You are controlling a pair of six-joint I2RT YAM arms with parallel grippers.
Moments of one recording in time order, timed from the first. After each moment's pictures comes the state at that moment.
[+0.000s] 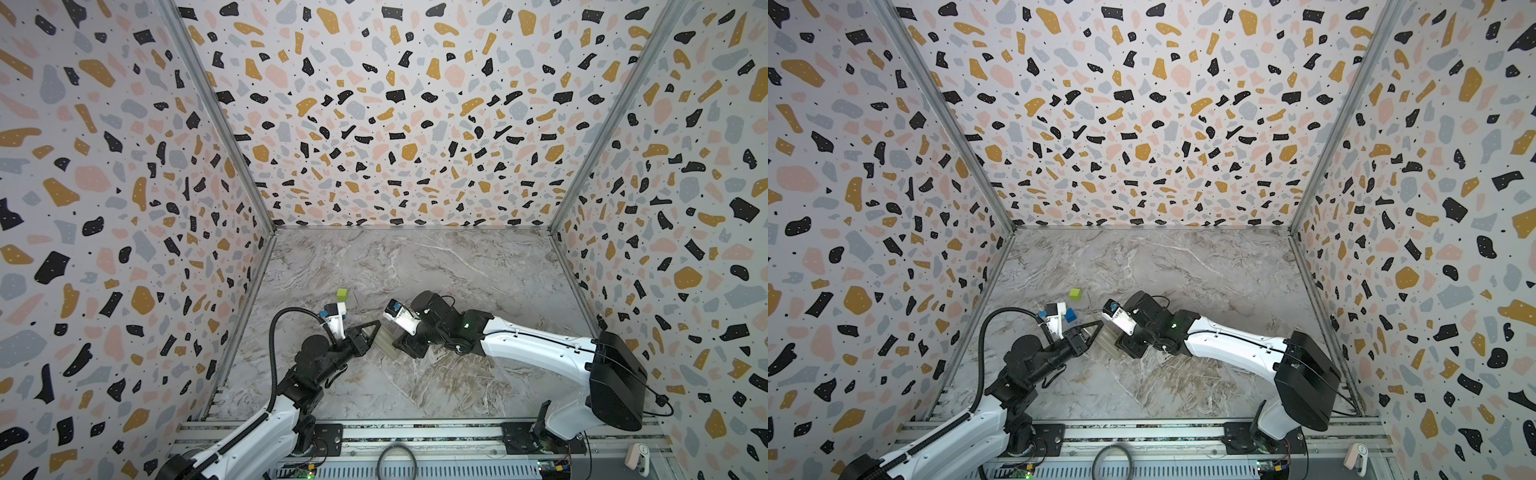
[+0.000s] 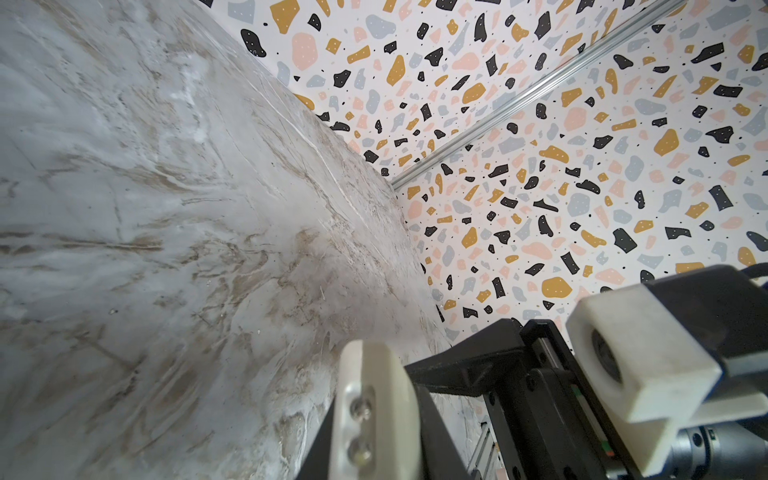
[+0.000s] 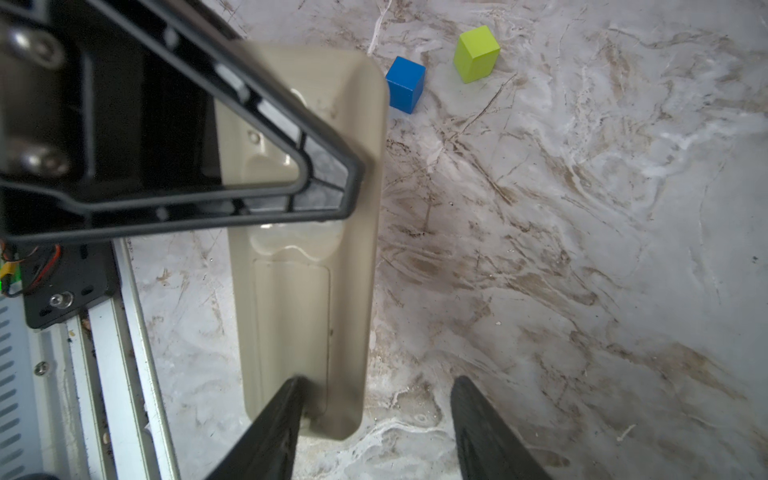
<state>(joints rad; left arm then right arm) -0.50 0.73 0.11 0.50 0.30 -0.97 1.02 1.53 1.09 -0.36 -0.11 -0.07</state>
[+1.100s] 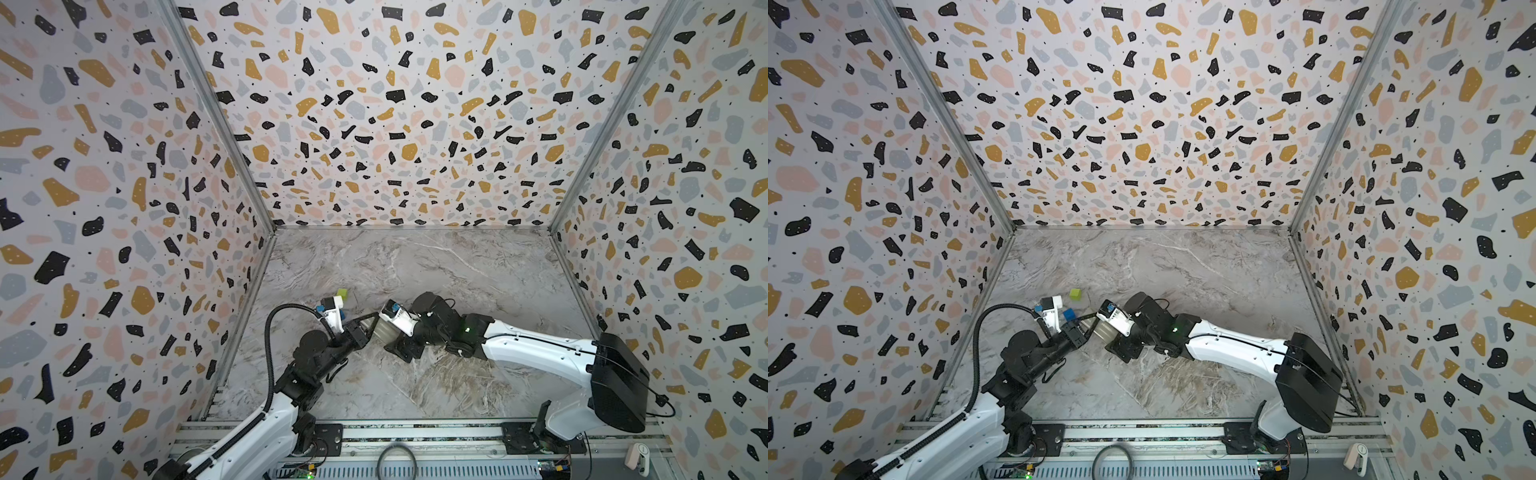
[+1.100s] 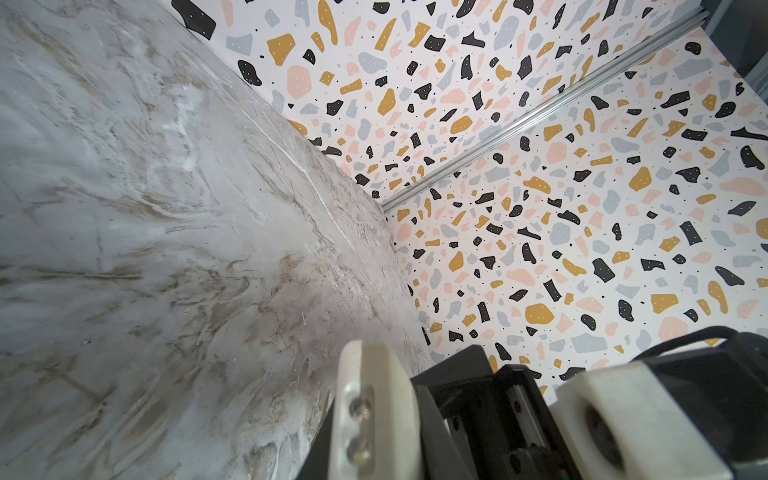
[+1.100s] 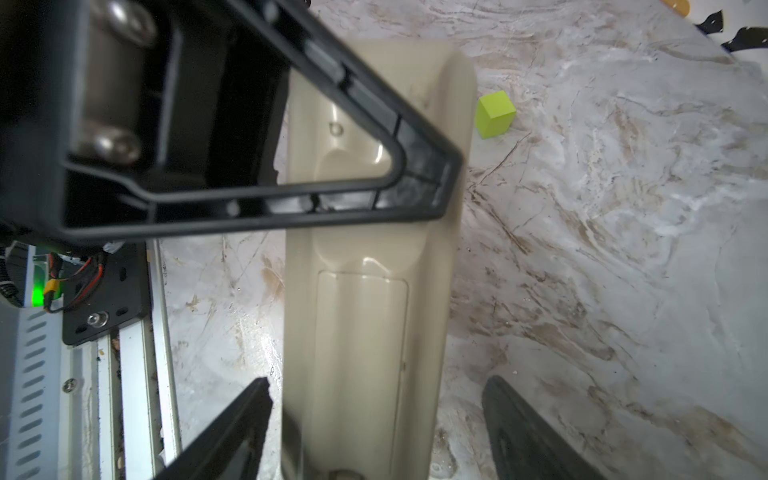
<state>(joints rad) -0.50 0.72 0.18 0.46 0.25 -1.00 1.04 1.53 1.05 -0.23 -0.17 -0.08</state>
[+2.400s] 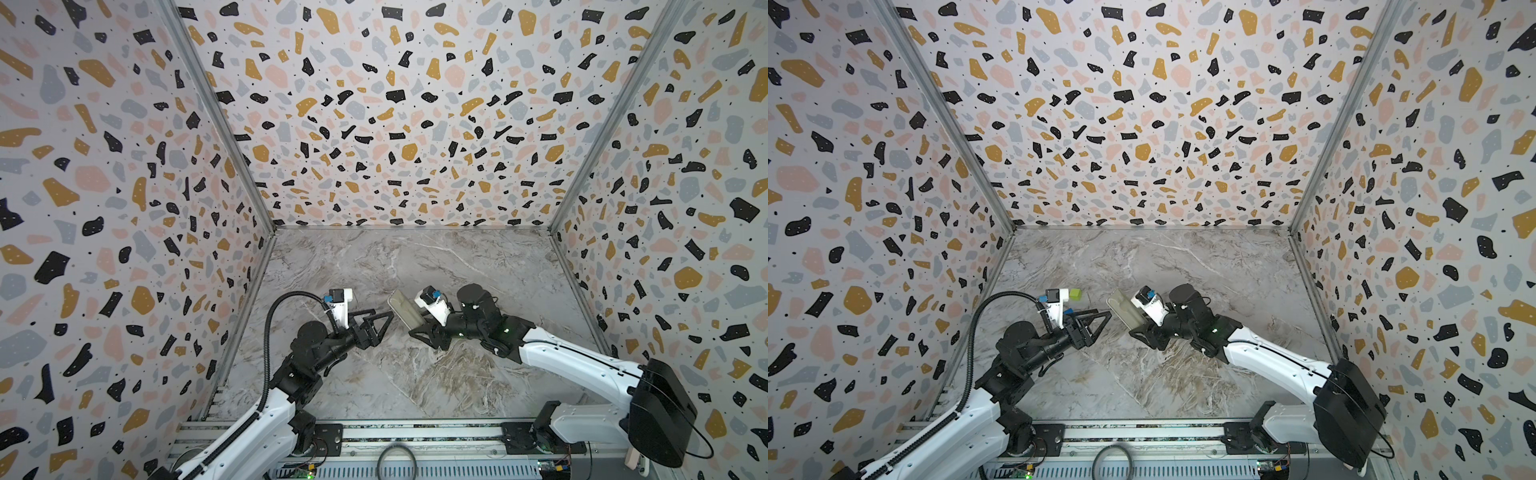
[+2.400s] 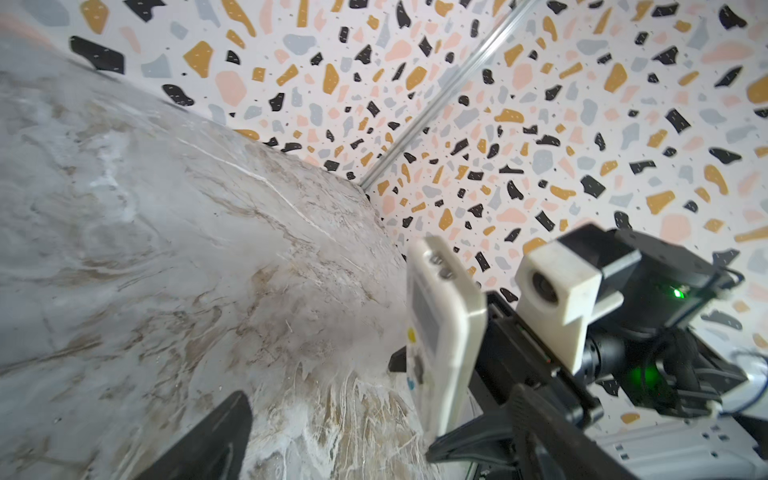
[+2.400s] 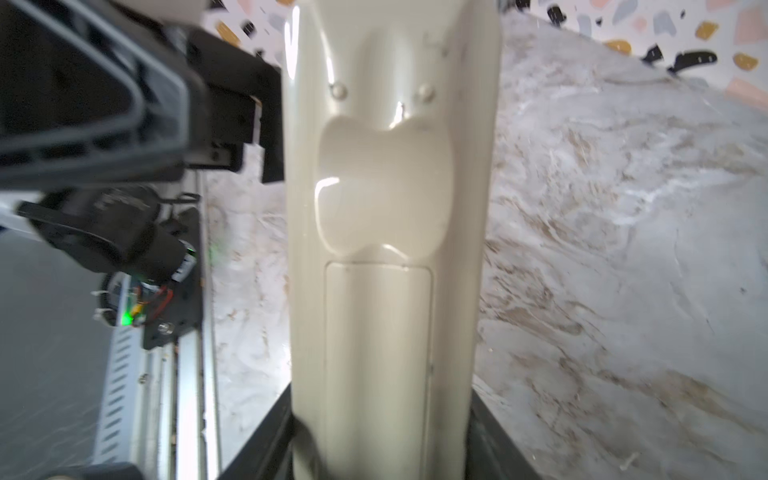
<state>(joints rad) -0.51 0.69 0.30 0.35 0.41 -0.73 0.80 1.23 0.80 -0.04 -0.50 -0.03</state>
